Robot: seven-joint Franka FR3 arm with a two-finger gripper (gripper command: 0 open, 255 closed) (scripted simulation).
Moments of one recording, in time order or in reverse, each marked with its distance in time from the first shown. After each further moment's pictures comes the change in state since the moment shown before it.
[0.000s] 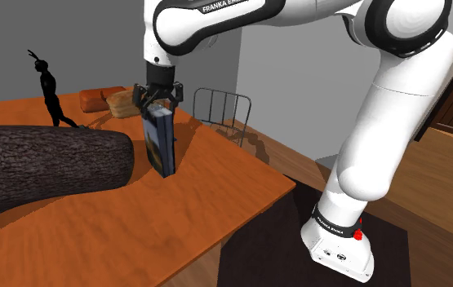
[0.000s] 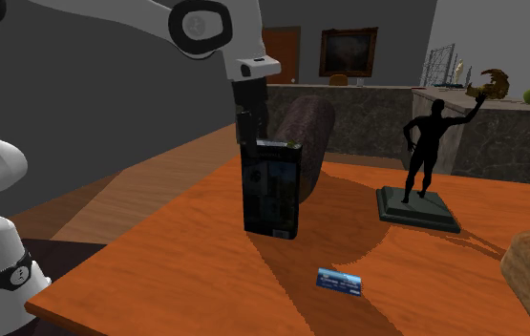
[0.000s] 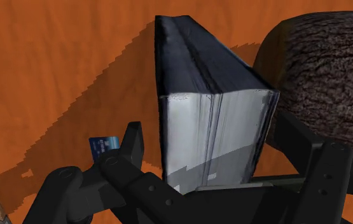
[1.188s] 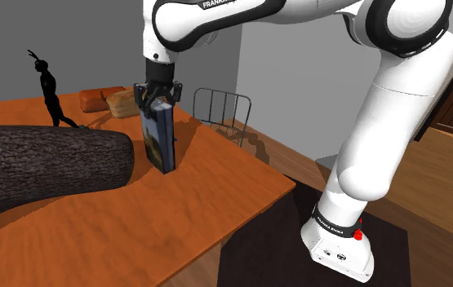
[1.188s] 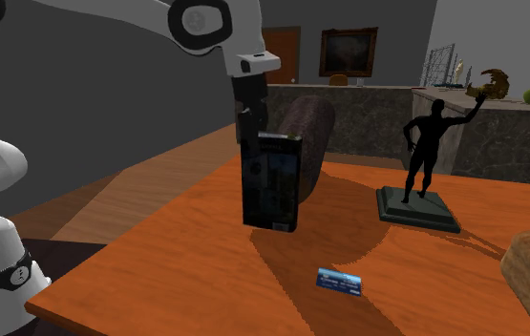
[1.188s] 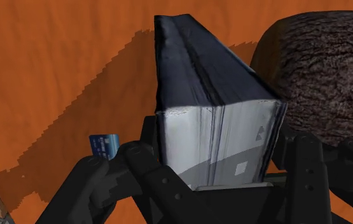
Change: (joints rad) arm 0.001 -0.003 0.001 0.018 0.000 -0.020 0.002
